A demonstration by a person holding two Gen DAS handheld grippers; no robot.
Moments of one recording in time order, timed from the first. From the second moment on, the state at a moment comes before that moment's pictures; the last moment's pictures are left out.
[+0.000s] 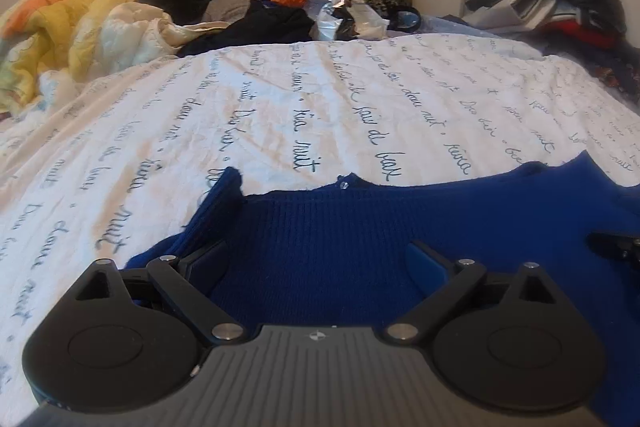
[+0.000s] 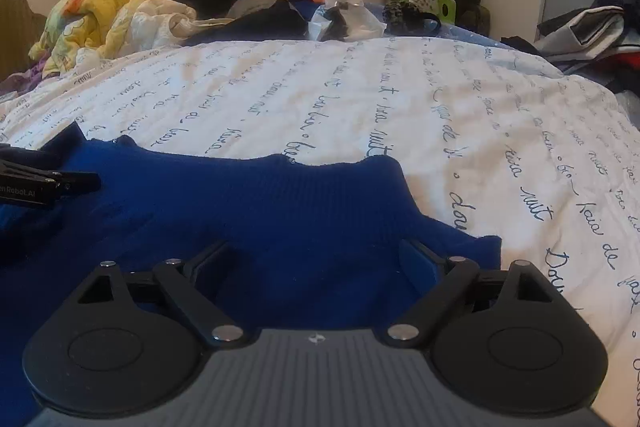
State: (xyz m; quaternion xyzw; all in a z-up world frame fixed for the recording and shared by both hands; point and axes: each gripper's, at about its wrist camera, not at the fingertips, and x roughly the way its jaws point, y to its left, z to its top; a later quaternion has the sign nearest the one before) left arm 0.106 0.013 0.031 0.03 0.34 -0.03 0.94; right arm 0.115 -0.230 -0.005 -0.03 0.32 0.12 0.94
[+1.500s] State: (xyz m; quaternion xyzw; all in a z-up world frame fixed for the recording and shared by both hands) left arm -0.112 0.098 0.044 -0.32 0.35 0.03 0.88; right arm -0.030 -0.230 -0.007 -0.07 0.35 0.16 0.92
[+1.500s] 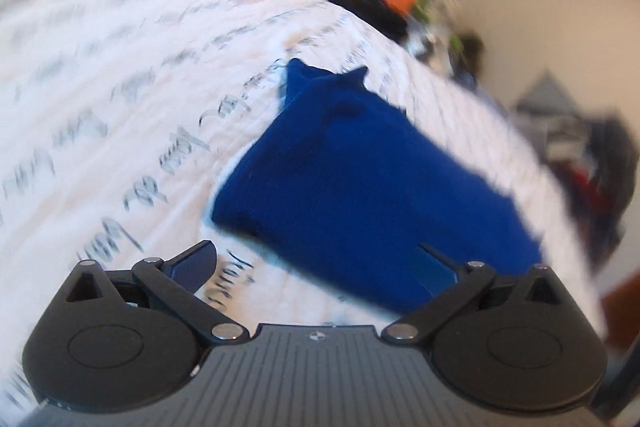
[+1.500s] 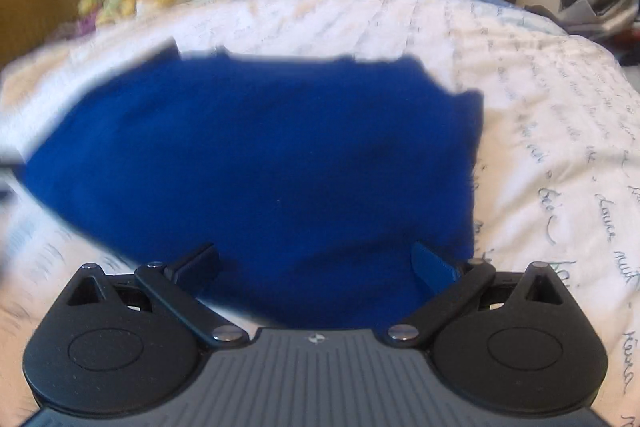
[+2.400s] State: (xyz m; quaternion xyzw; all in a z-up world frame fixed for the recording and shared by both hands) left arm -0.053 -0.063 0.105 -0.02 0.24 -0.03 0.97; right arm 0.022 -0.349 0.034 0.35 0.33 0.29 0.83
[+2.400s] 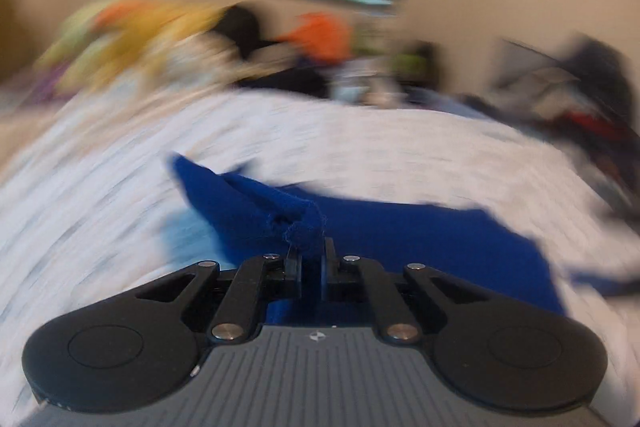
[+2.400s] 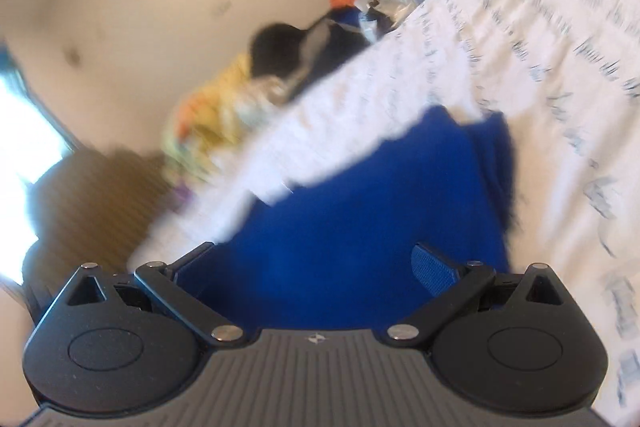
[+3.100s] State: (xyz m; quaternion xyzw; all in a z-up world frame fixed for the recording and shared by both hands) left arm -0.086 -0.205 0.053 0.17 0.23 -0.27 0.92; right arm 0.131 -0.355 0.000 0.29 0.46 0.27 0.80
